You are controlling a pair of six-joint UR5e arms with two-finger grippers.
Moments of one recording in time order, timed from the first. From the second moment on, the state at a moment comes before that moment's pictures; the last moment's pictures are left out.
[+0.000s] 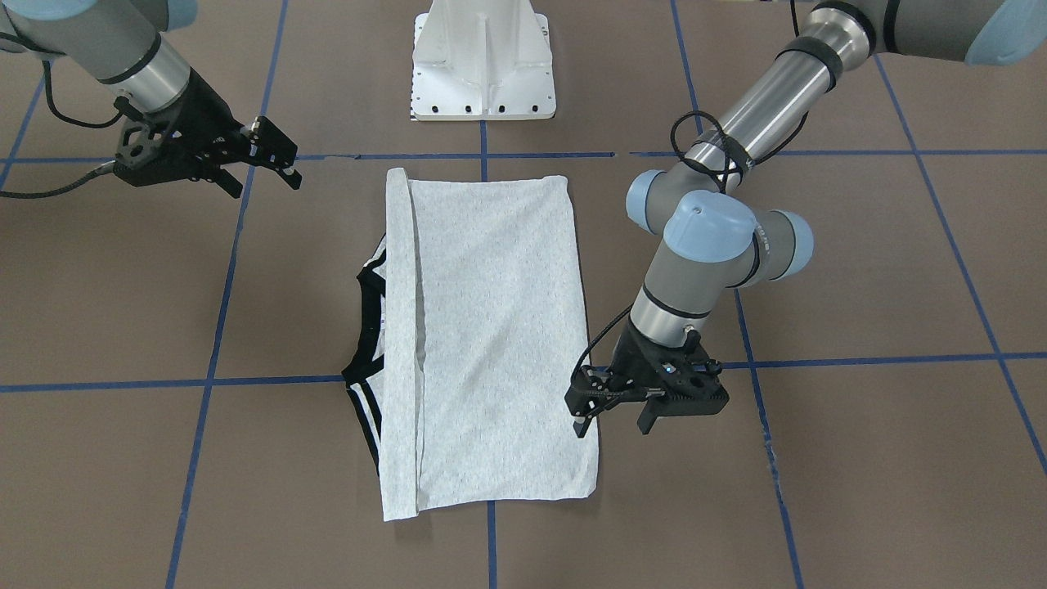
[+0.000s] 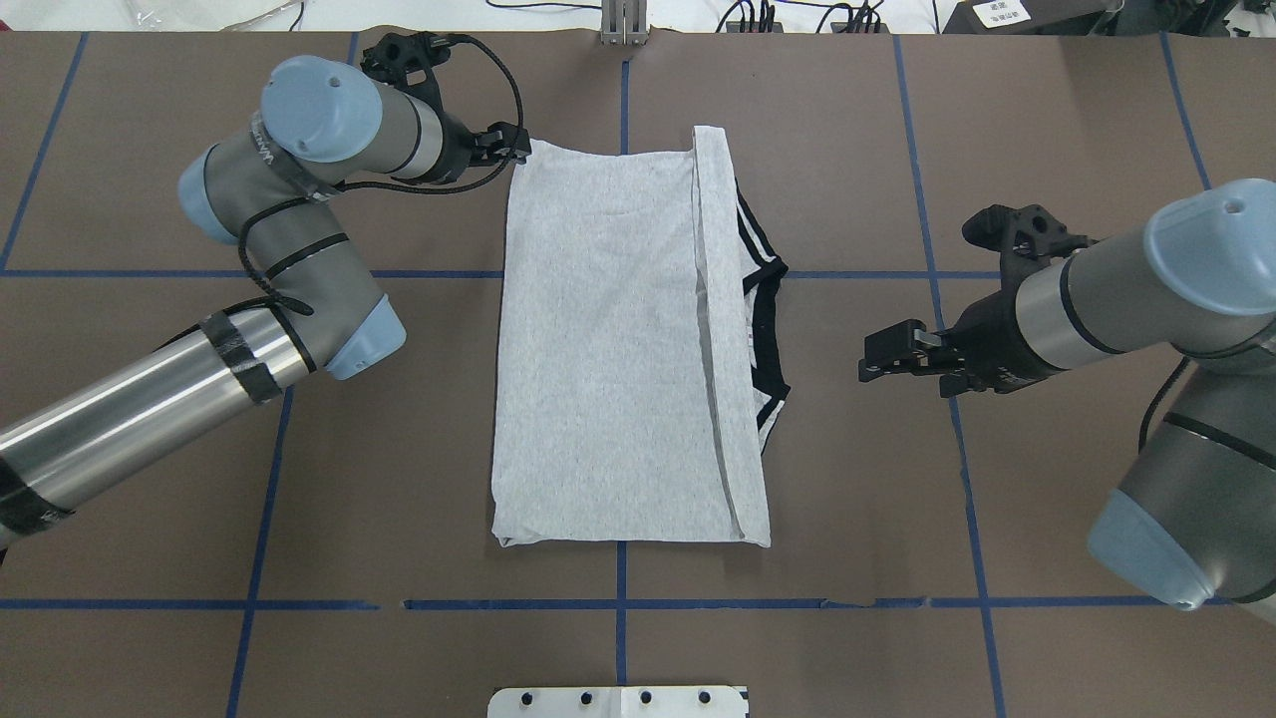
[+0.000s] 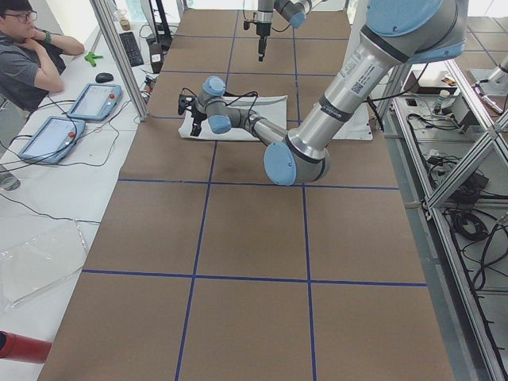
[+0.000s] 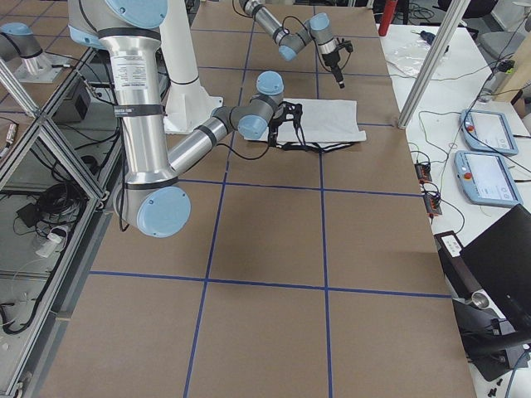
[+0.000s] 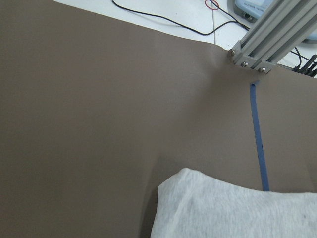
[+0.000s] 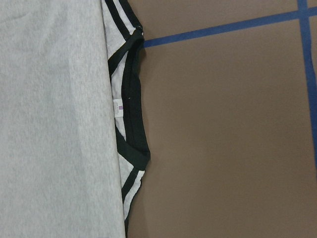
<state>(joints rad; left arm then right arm) -0.78 -2.27 -1.30 -2.26 -1.79 -1.28 0.71 -1.41 2.02 -1.22 2.10 1.27</state>
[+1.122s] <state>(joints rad) -0.77 -2.00 -1.87 -1.95 -1.86 -1.23 0.46 -0.93 1.68 -1.68 1.83 1.15</state>
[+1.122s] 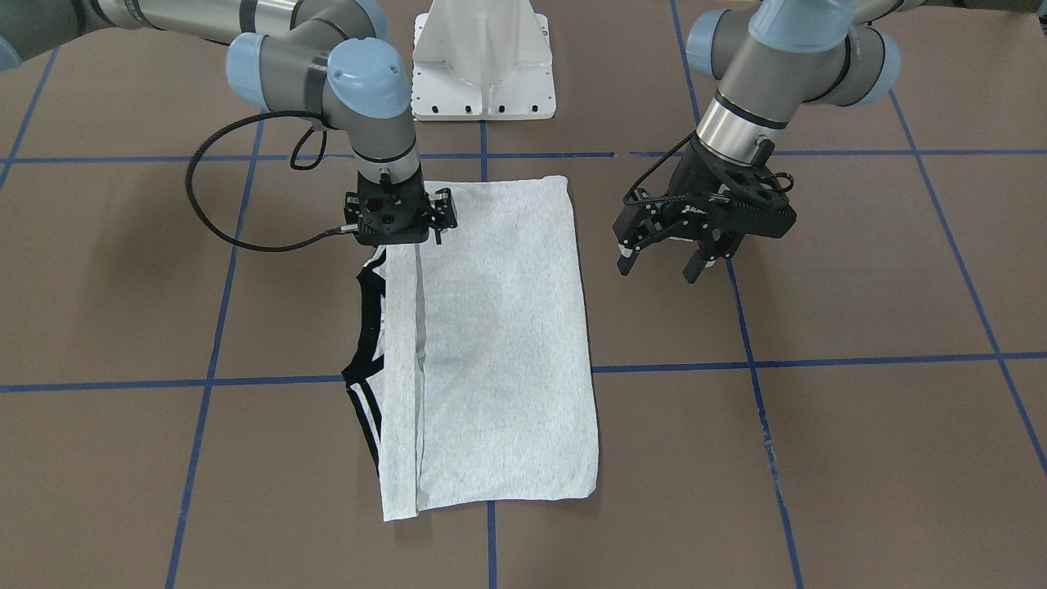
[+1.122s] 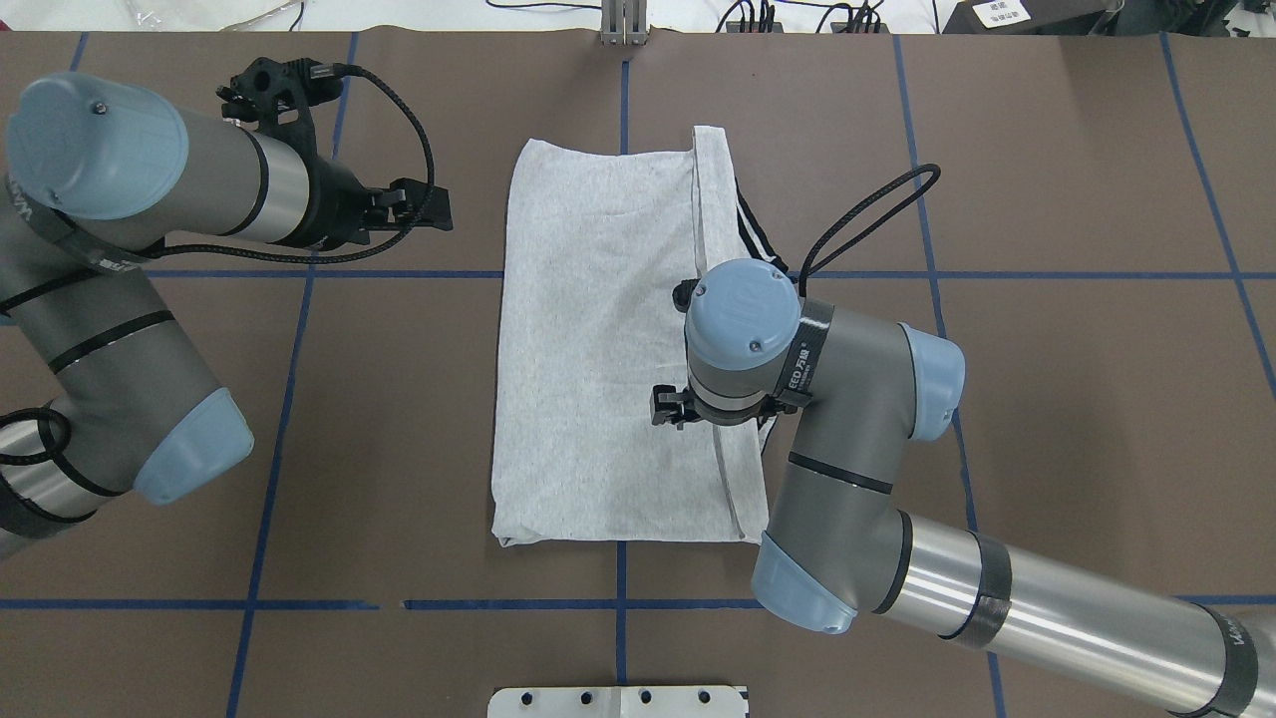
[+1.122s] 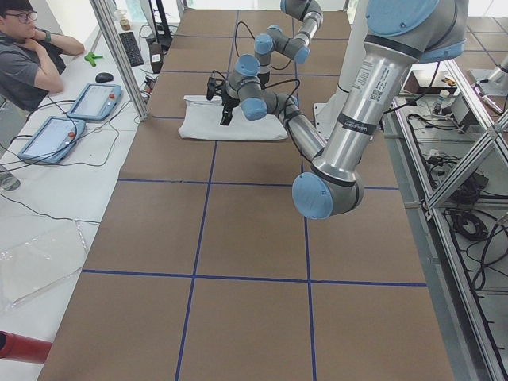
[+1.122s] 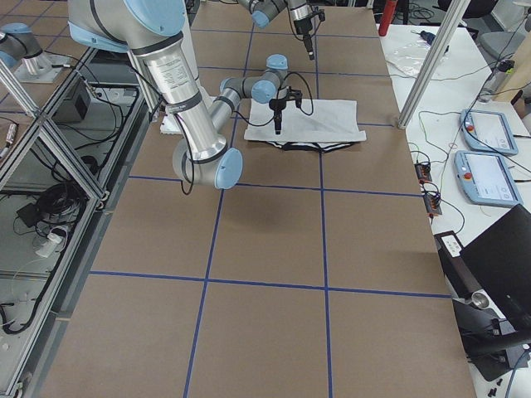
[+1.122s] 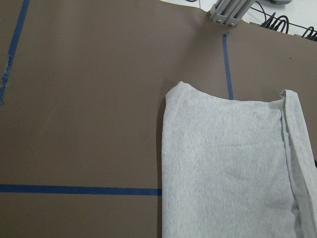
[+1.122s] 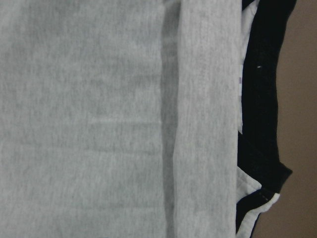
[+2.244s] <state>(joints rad) -0.76 -2.00 -1.87 -1.95 -1.87 -1.23 0.41 -0.93 1.66 -1.84 1.83 1.05</state>
